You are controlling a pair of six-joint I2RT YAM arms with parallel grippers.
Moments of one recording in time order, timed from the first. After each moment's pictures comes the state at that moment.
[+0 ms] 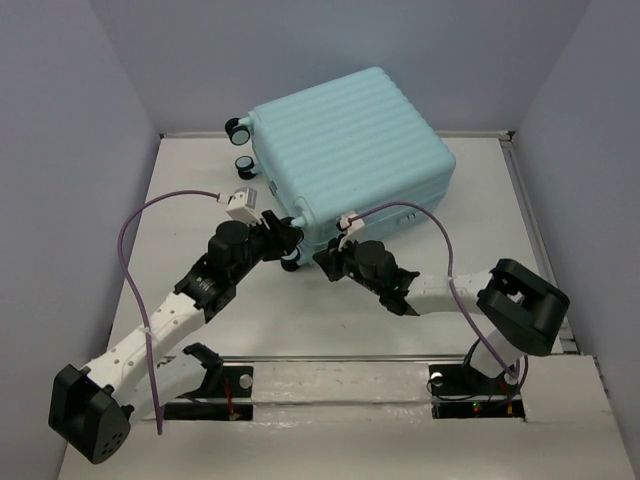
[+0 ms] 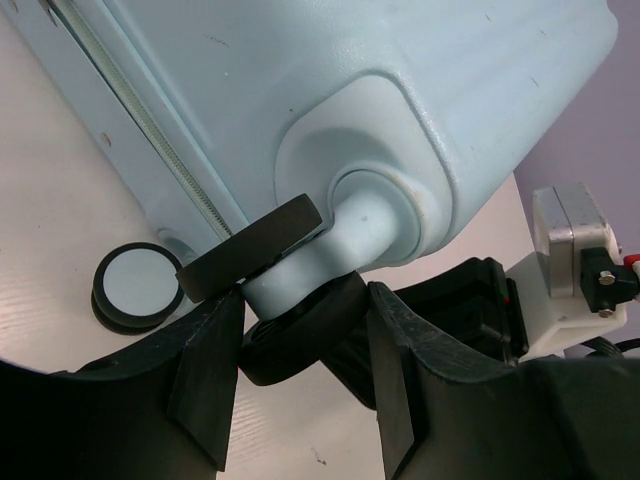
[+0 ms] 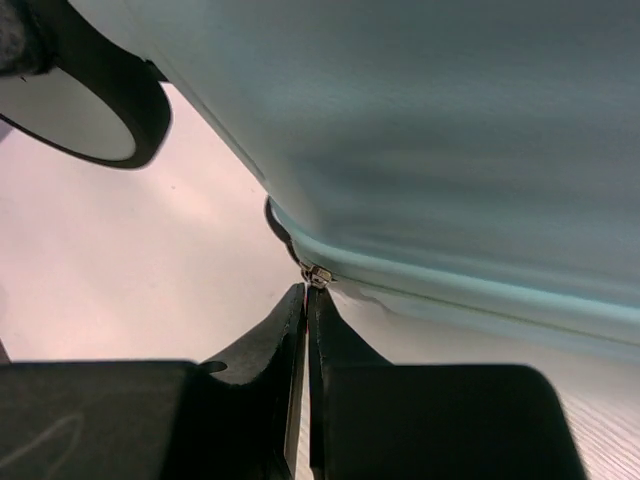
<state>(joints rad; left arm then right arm) -0.59 0.90 0.62 0.00 -0.05 -0.70 0.94 1.55 0.66 0.67 0.09 0.37</state>
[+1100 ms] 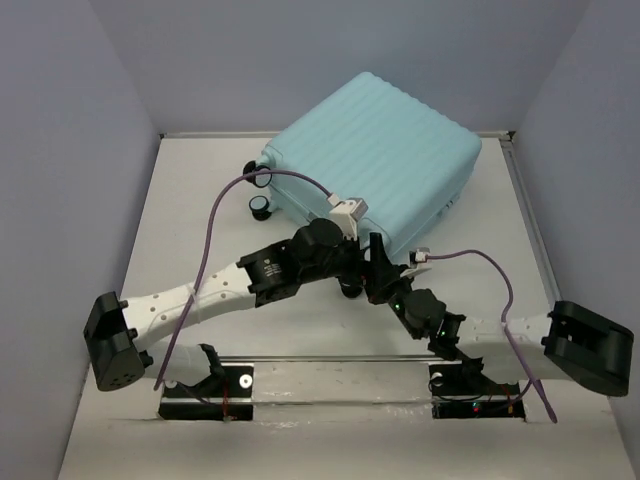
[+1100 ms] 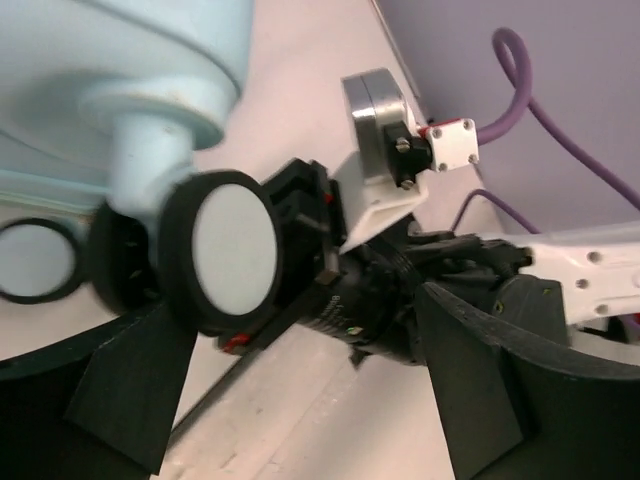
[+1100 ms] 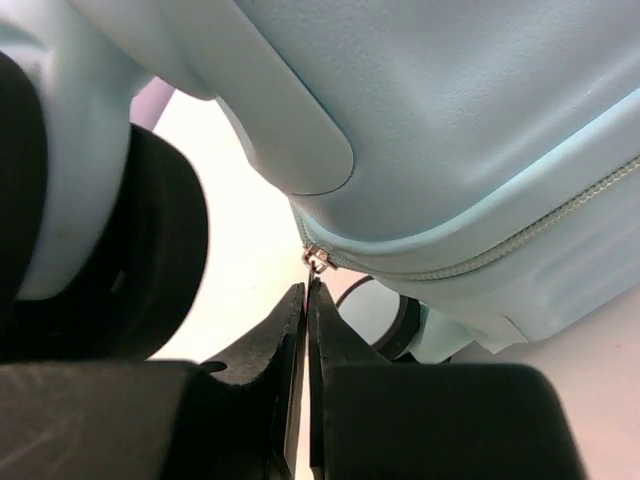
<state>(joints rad) -1.08 1.27 1.04 -0.14 0.04 -0.79 1.10 1.21 0.20 0.93 0.59 0.70</state>
